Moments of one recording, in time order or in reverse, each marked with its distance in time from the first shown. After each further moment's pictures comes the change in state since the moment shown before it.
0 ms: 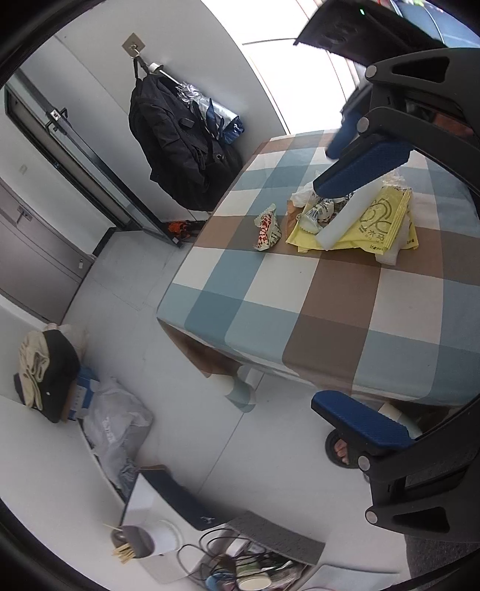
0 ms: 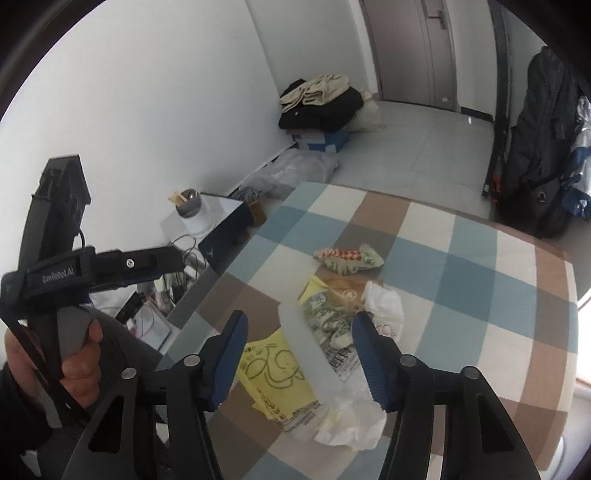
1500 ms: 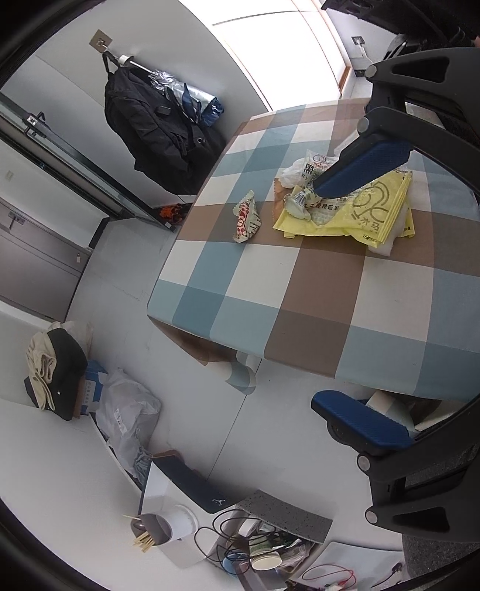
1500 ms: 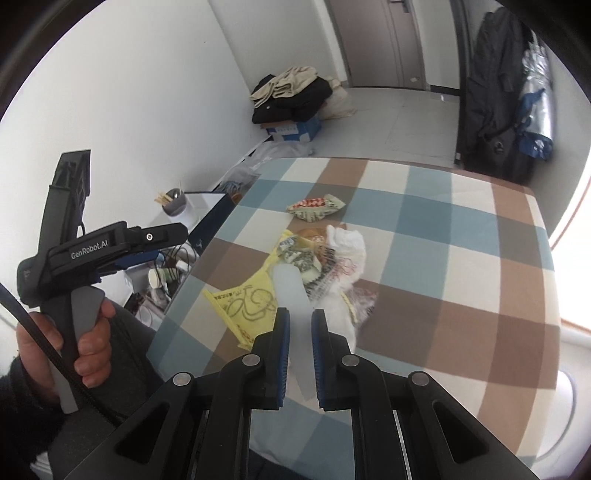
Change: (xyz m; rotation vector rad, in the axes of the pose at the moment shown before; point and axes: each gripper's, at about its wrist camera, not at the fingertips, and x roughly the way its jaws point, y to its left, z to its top) left arm 0.003 -0.017 -0.019 0.094 -0.028 0.127; right arm -0.049 -0.018 -0.054 0.139 -0.005 -0.049
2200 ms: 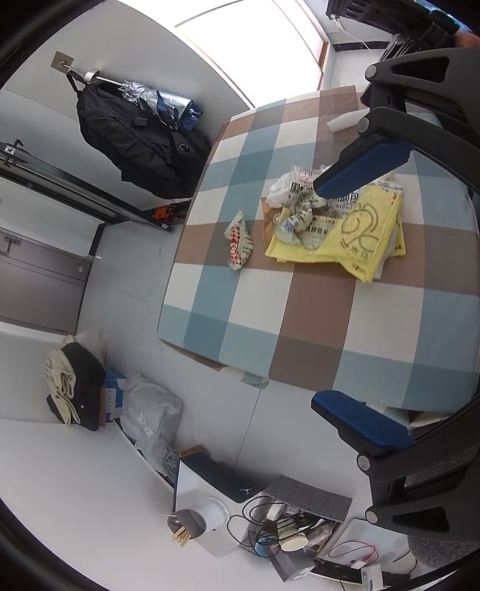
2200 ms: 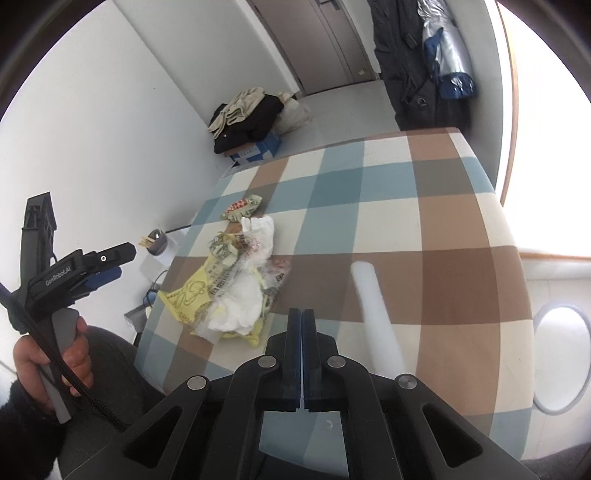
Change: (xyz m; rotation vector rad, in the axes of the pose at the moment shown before) left arm -0.009 -0.044 -0.009 0.110 -0.025 0.082; right arm -0.026 -0.082 -0.041 0.224 -0.069 0.012
